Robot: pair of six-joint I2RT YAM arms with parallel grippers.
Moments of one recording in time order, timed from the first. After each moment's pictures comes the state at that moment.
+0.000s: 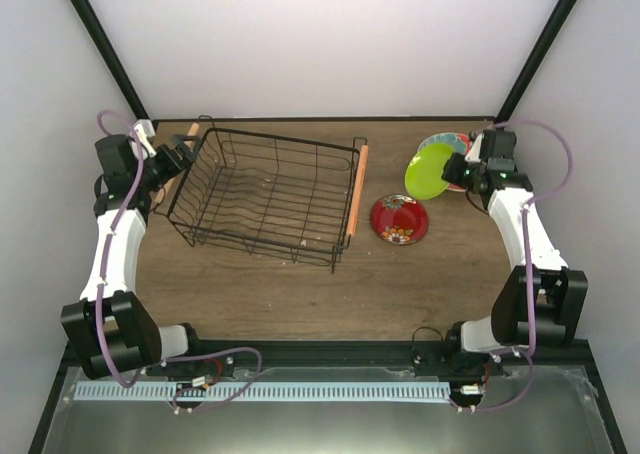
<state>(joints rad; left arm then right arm) 0.24 1.28 1.06 -0.20 0.58 -0.55 -0.08 1.41 1.19 -0.47 -0.21 0.29</state>
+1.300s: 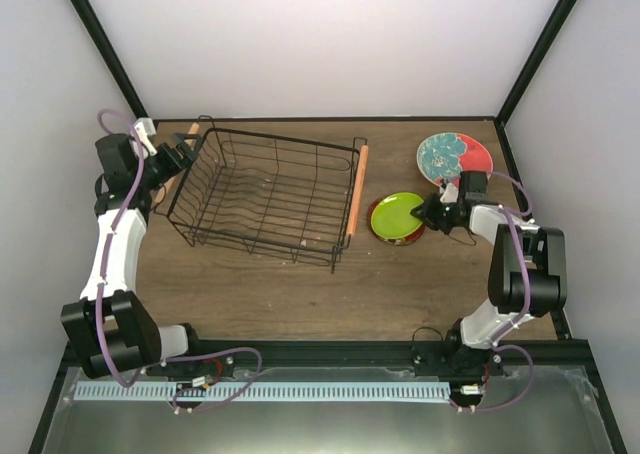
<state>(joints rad) 0.24 1.28 1.06 -0.18 0.60 -0.55 -0.10 1.60 0.83 -0.23 -0.61 0.46</state>
